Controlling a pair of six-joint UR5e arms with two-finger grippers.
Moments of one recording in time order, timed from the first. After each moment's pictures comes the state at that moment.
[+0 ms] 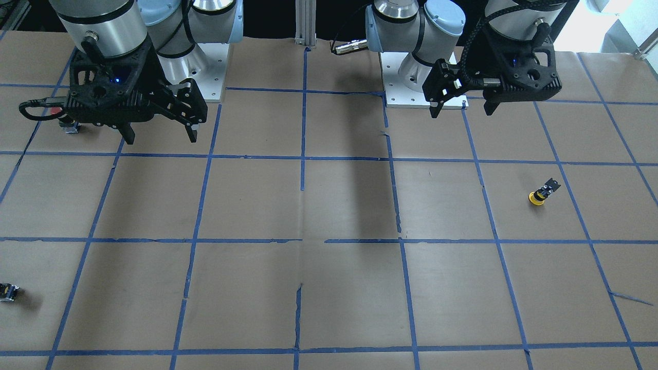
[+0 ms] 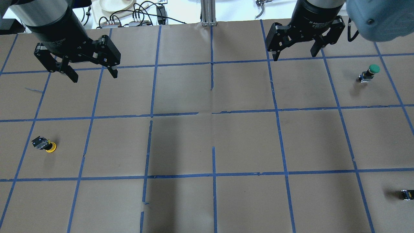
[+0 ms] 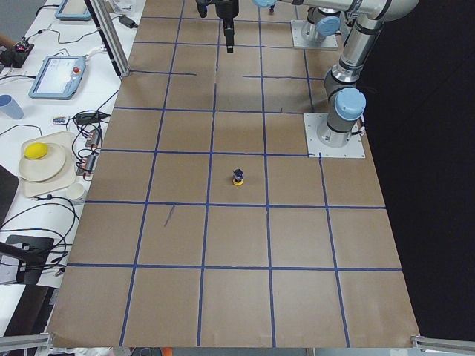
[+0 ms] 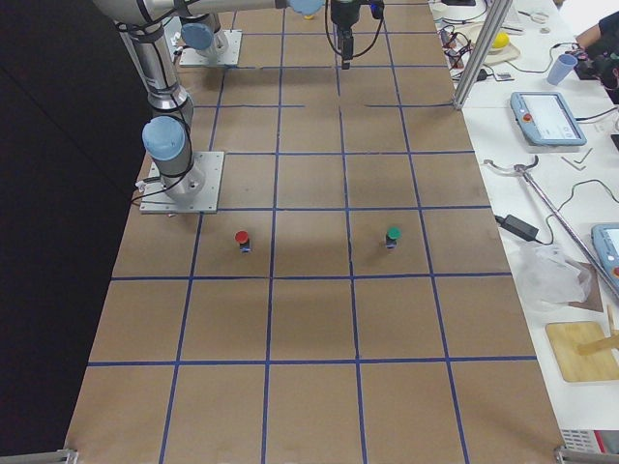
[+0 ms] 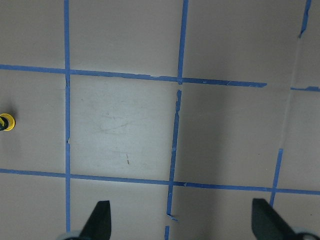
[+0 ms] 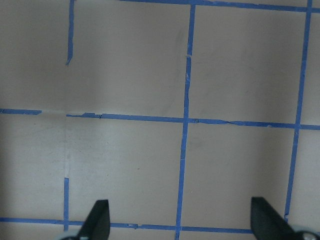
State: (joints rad) left arm -1.54 -1.57 -1.45 -1.74 1.58 -0.06; right arm 1.64 -1.50 1.45 -1.59 -1.58 0.00
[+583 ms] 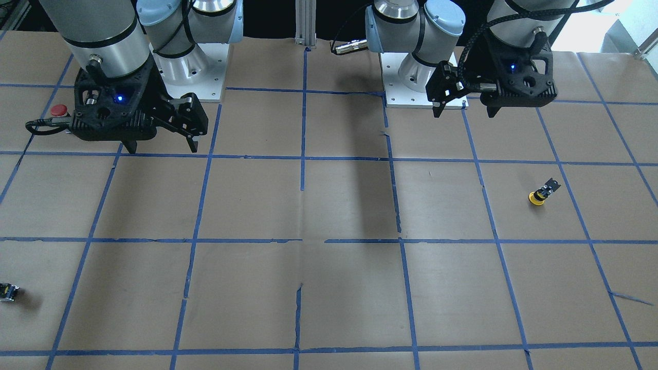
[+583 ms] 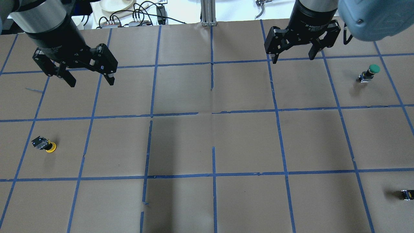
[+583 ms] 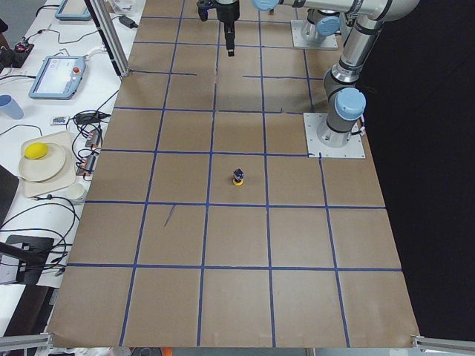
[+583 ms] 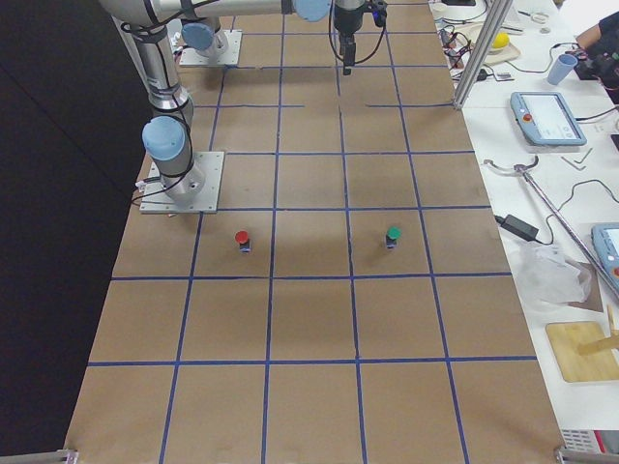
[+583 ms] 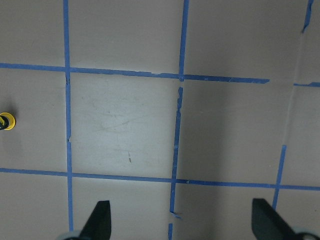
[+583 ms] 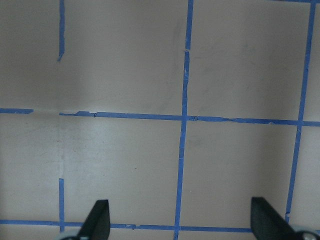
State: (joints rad) left arm -1.50 -1.56 -1.50 -1.75 1.60 0.08; right arm 1.63 -1.47 1.46 -1.58 -1.58 0.00
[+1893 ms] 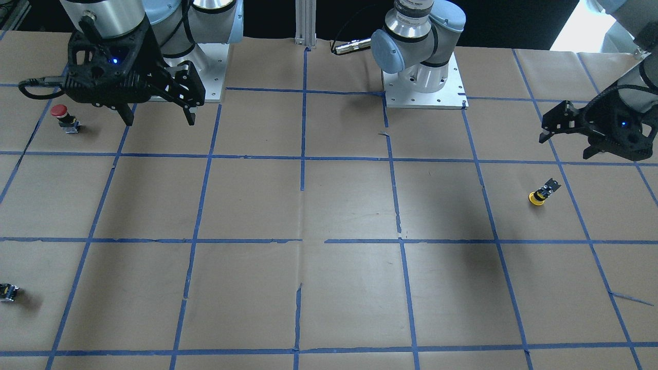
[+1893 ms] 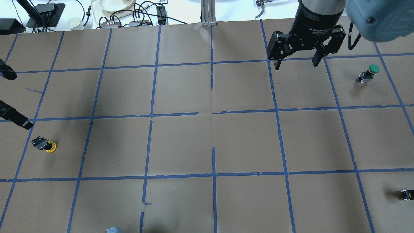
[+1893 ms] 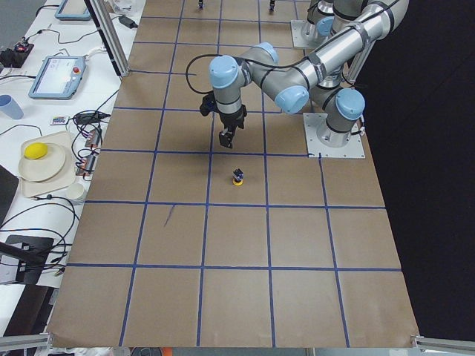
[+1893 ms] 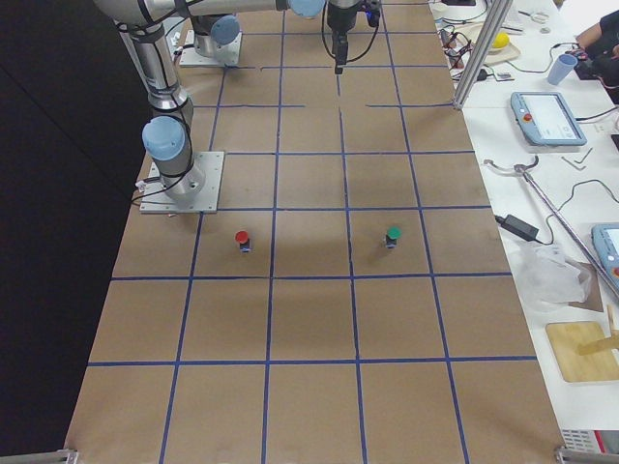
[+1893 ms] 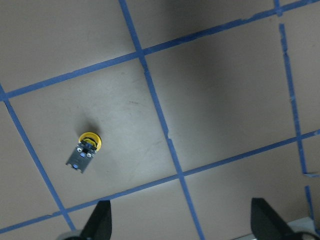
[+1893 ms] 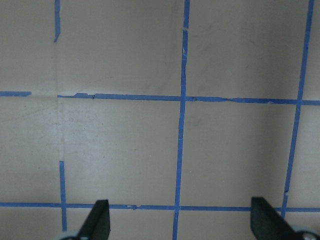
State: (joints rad) left arm -0.90 -1.63 -1.84 -1.34 1.62 1.21; right arm 1.63 -1.49 1.46 -1.52 -1.59 0.02
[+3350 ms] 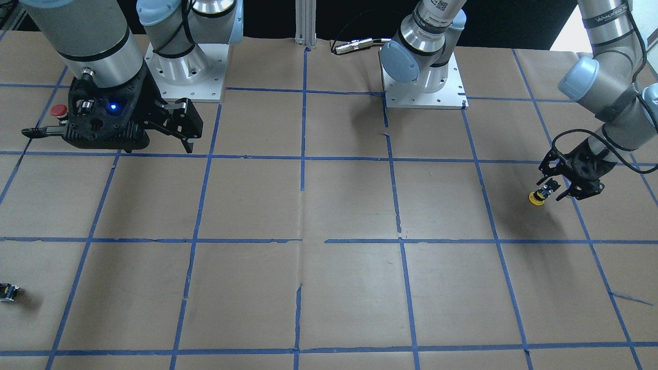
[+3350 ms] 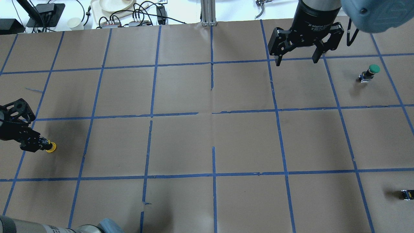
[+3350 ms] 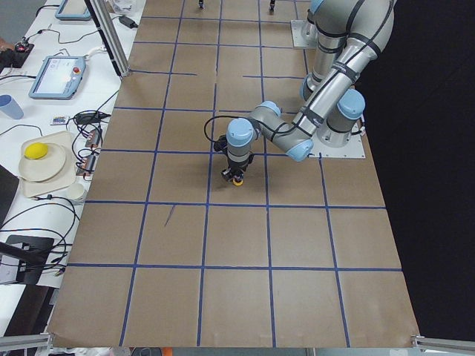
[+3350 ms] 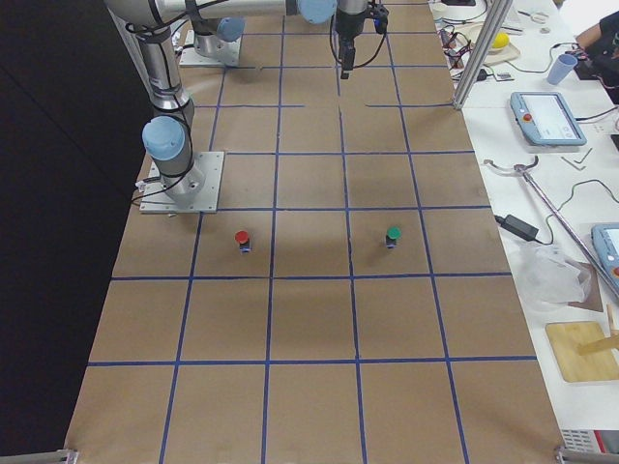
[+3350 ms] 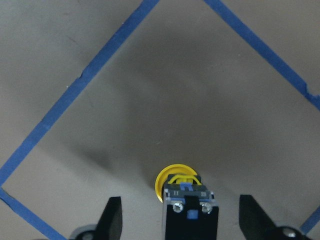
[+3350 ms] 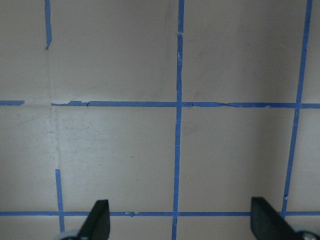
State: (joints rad) left arm -0.77 -1.79 -2.05 -0.92 1.53 1.64; right arm 1.62 -1.45 1.43 -1.52 -1.58 0.02
